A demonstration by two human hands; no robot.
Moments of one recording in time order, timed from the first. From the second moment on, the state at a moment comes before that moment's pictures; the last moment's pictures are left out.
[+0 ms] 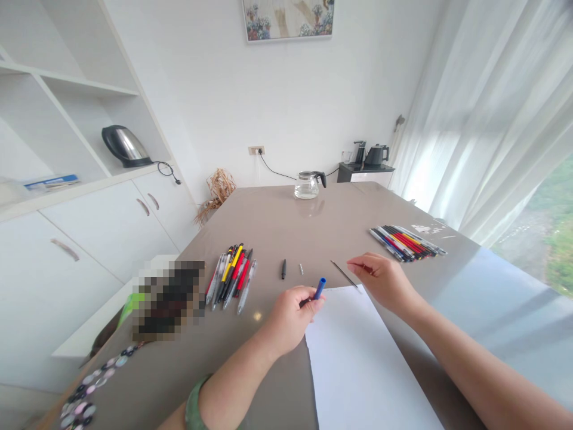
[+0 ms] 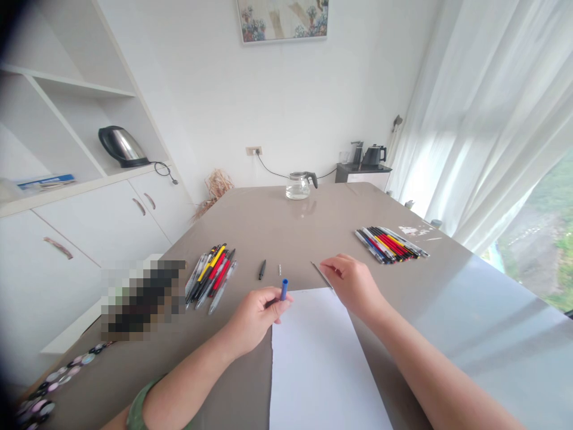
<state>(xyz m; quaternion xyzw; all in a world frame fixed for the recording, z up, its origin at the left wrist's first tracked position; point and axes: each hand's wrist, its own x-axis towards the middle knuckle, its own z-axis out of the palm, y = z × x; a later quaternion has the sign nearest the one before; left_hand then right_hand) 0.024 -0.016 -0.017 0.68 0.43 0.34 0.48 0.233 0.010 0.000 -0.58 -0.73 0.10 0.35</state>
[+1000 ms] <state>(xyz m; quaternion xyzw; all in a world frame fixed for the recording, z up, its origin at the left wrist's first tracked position) 0.022 -0.022 -0.004 0.78 0.40 0.33 0.35 0.220 0.006 0.014 -0.52 -0.69 0.26 0.43</state>
